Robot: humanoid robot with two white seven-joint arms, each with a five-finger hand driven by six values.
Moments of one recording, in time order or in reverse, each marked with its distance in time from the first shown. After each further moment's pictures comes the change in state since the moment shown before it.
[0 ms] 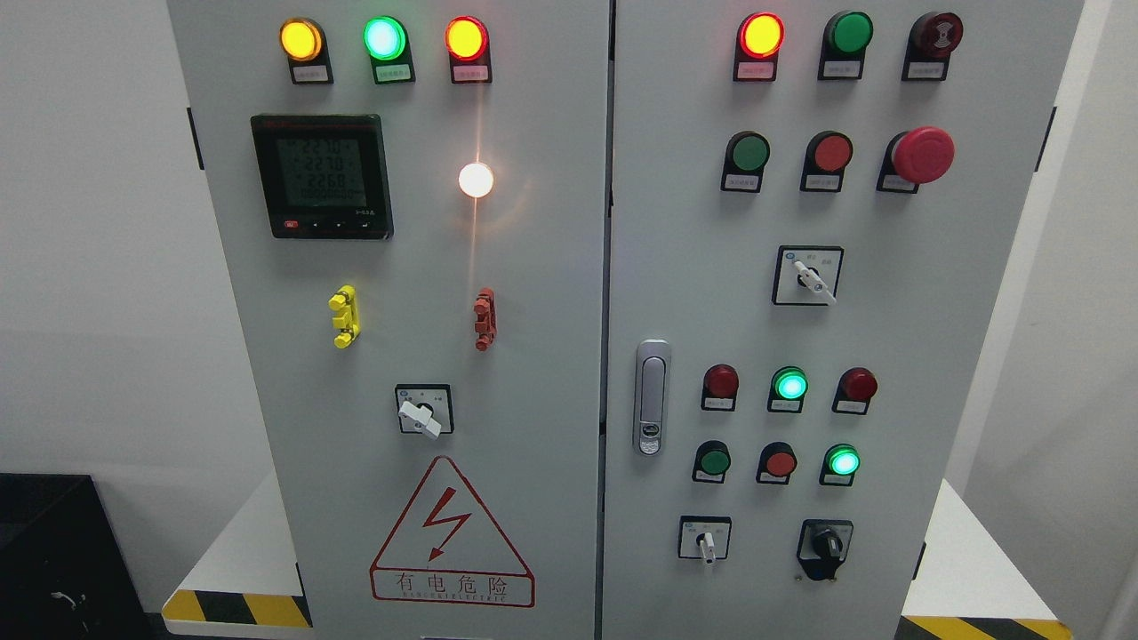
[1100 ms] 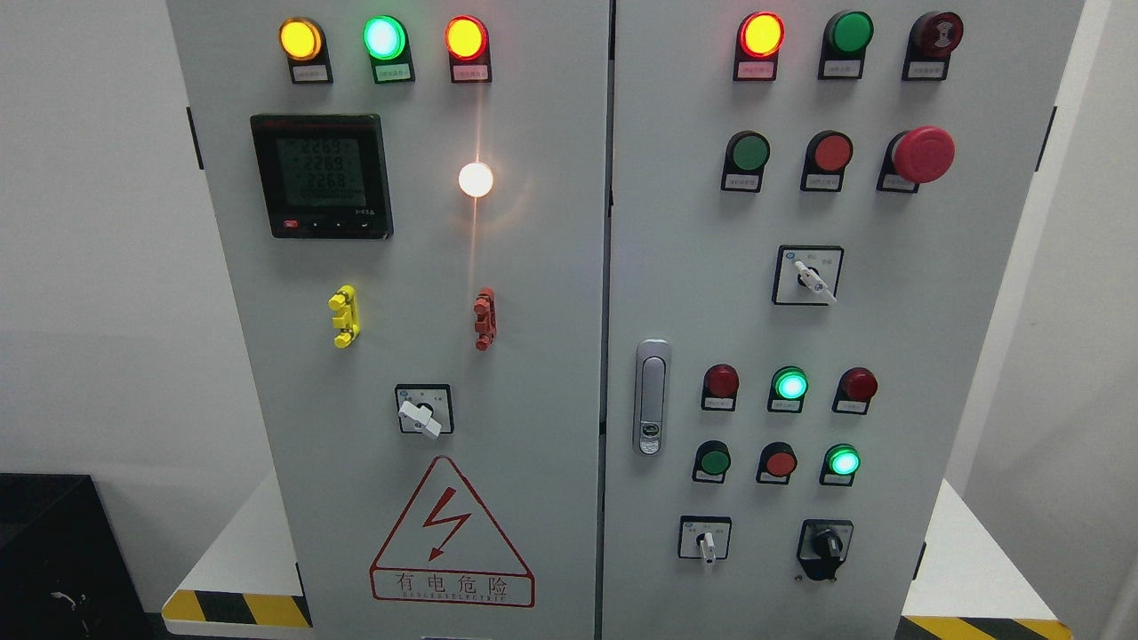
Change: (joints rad) left arm 0.000 0.000 0.000 0.000 0.000 0.000 0.000; right arm -0.091 0.004 -0.053 -0.081 0.052 0.062 0.073
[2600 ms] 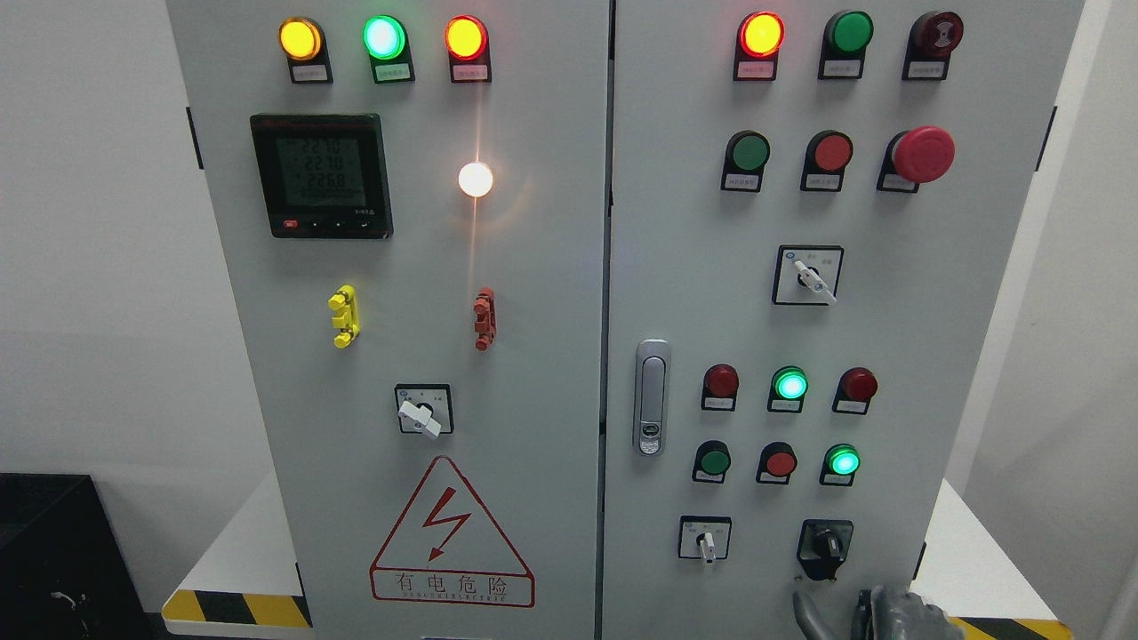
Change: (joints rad) left arm 0.000 0.000 0.000 0.000 0.000 0.000 0.000; right arm -0.073 -0.022 -0.015 -0.094 0.017 0.039 0.093
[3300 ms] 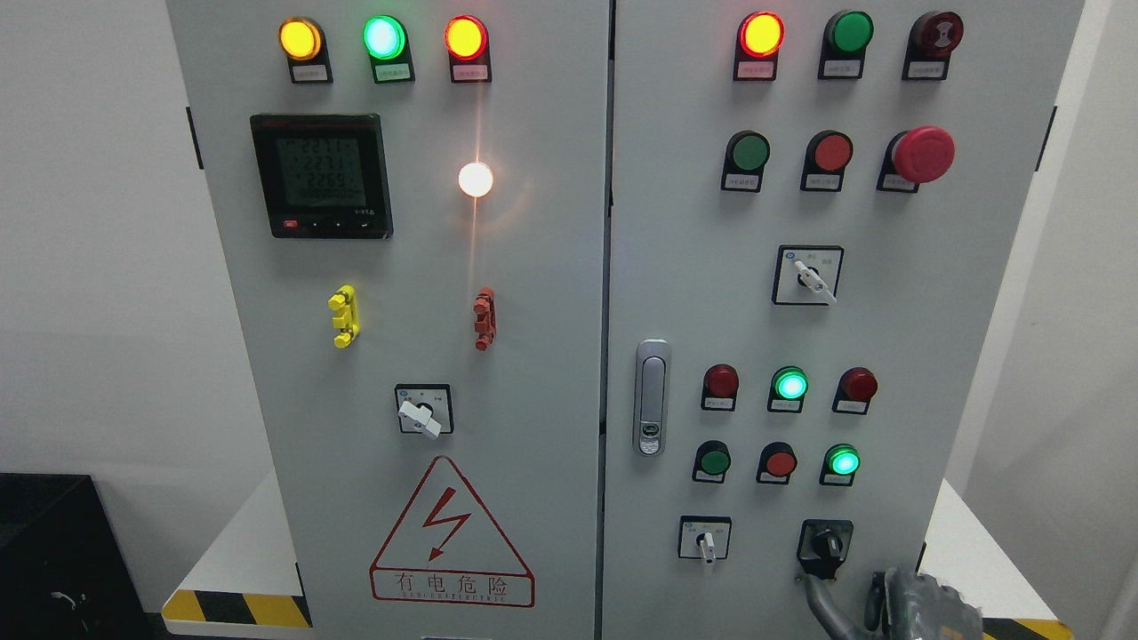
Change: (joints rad) left arm 0.000 0.000 0.000 0.000 0.000 0.000 0.000; right arm -0.007 -0.018 -0.005 -0.042 0.006 0.001 0.024
